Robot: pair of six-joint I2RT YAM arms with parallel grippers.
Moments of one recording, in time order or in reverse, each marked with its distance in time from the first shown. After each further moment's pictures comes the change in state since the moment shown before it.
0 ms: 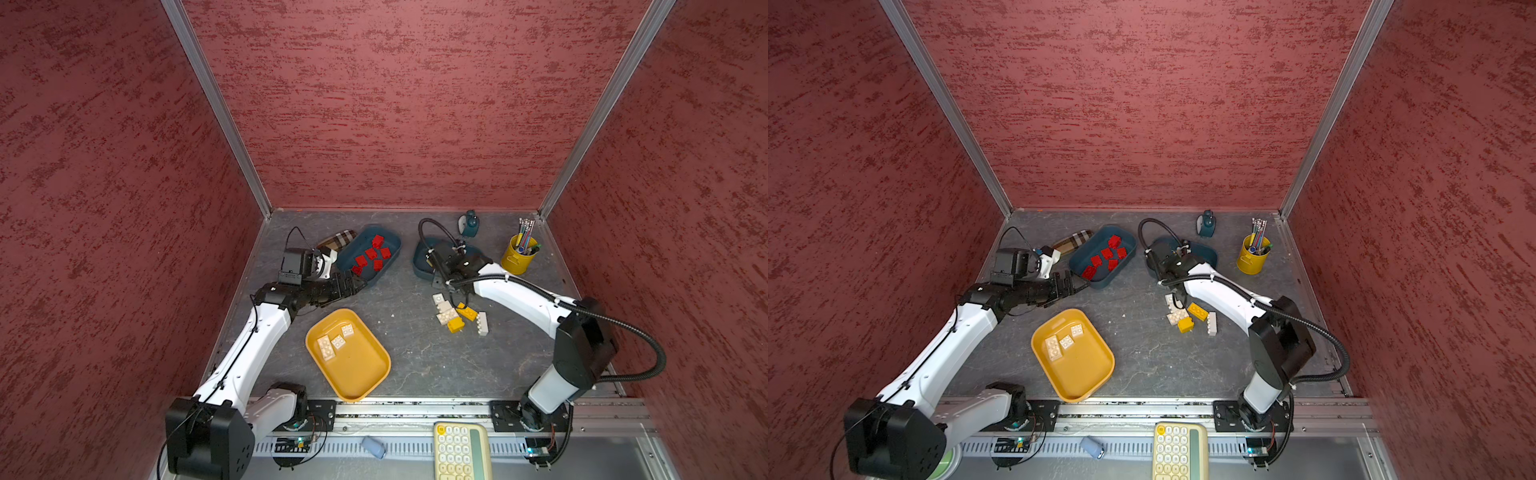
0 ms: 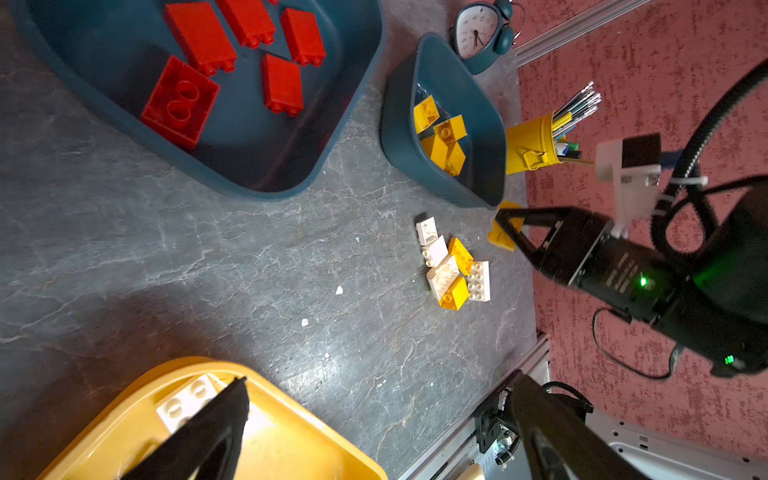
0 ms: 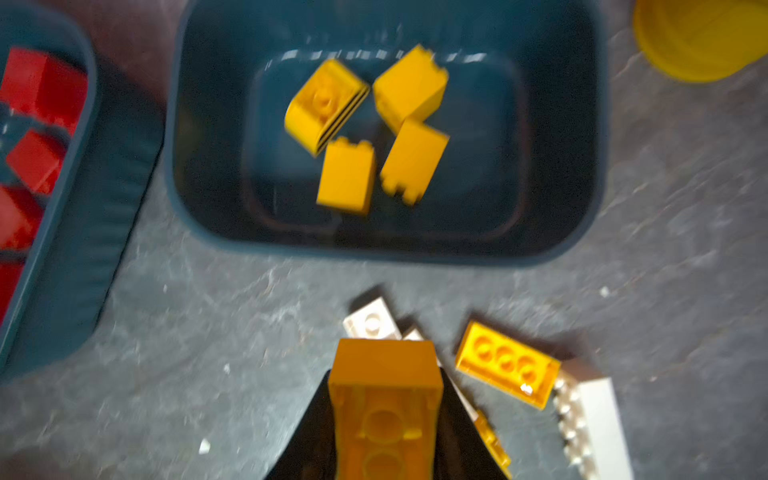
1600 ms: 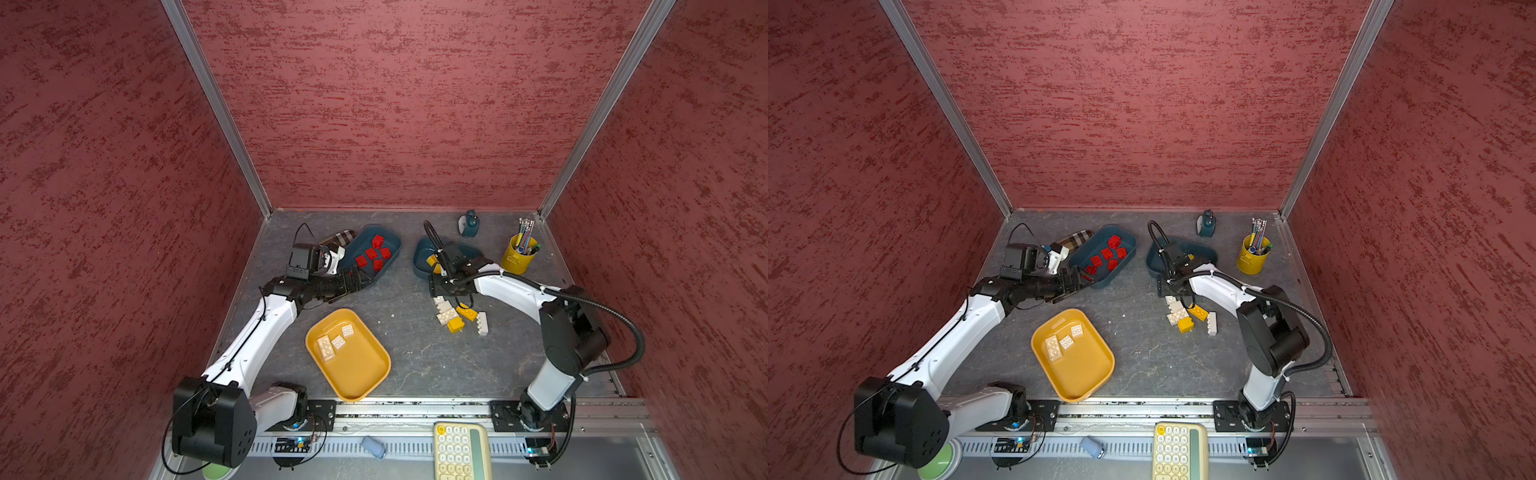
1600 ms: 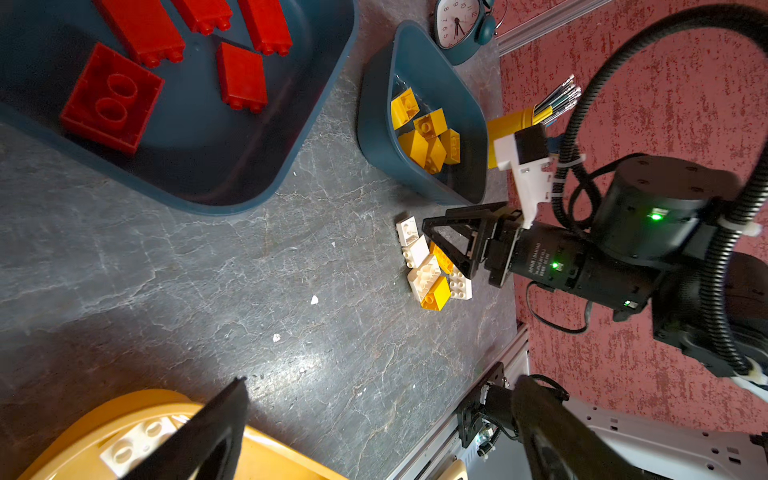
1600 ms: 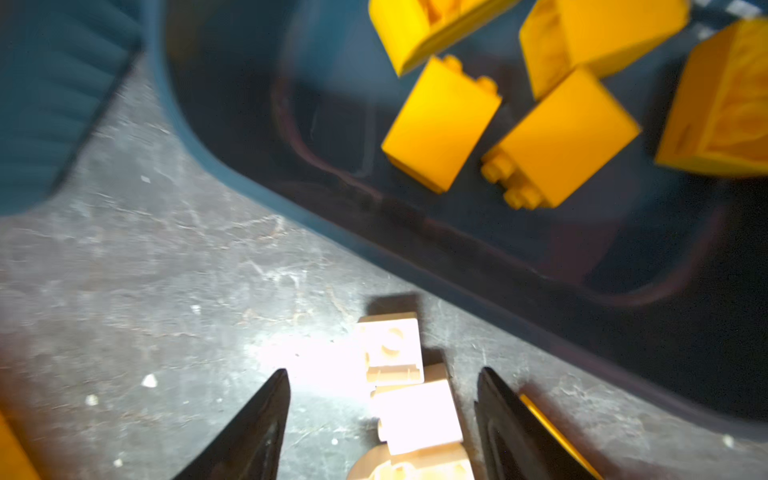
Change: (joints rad) left arm -0.029 0.082 0.019 0.061 0.039 -0.030; right arm -0.069 0.095 -0.135 0.207 -0.338 -0.396
